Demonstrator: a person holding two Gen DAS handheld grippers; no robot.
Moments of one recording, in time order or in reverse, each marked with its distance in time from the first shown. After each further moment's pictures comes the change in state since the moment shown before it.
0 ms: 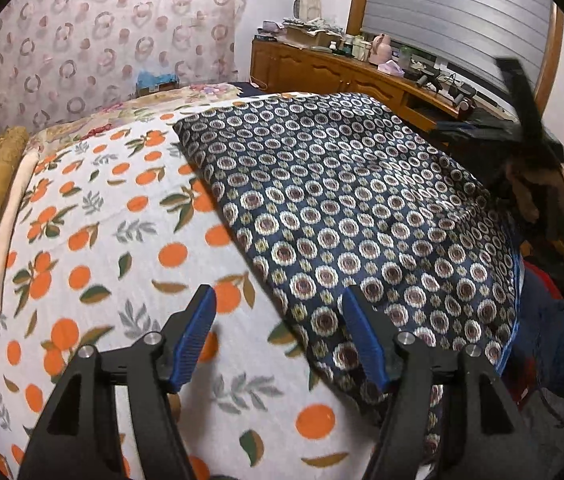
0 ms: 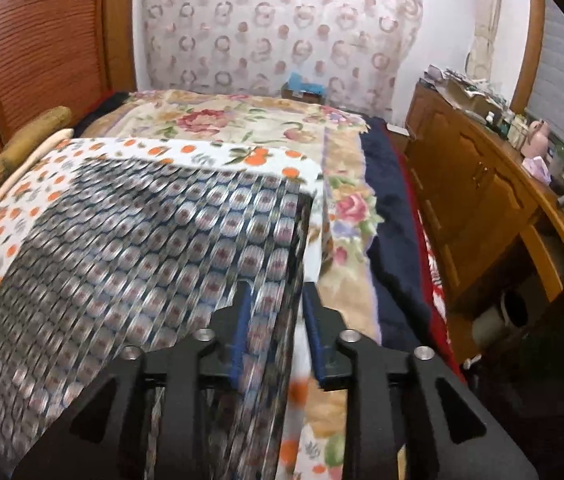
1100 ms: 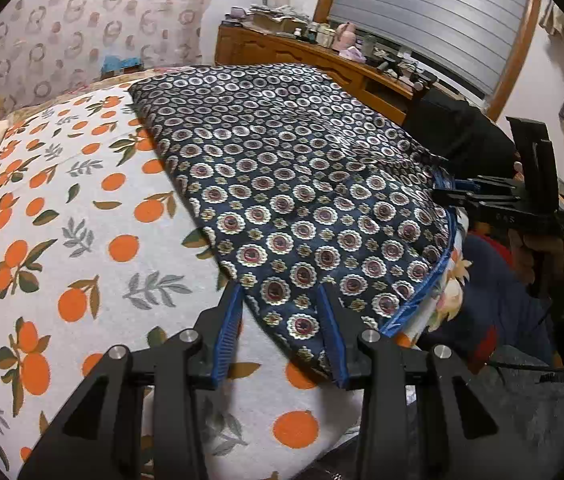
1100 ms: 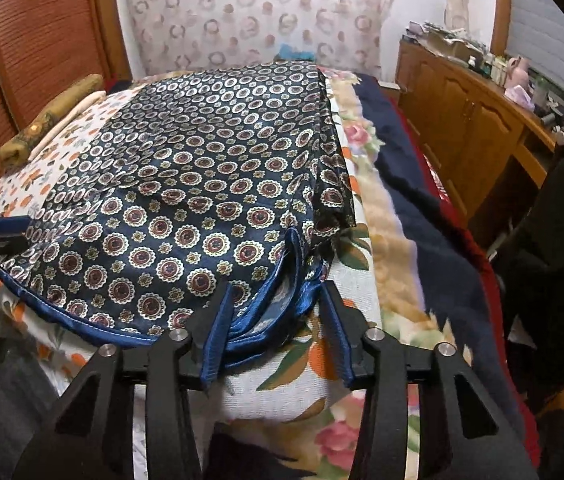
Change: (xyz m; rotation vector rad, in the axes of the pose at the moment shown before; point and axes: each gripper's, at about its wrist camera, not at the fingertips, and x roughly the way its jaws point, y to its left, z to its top) left arm -0.021 -0.036 -0.043 0.010 0.050 -0.154; right arm -0.077 0.044 -0.135 0.123 0.081 0.034
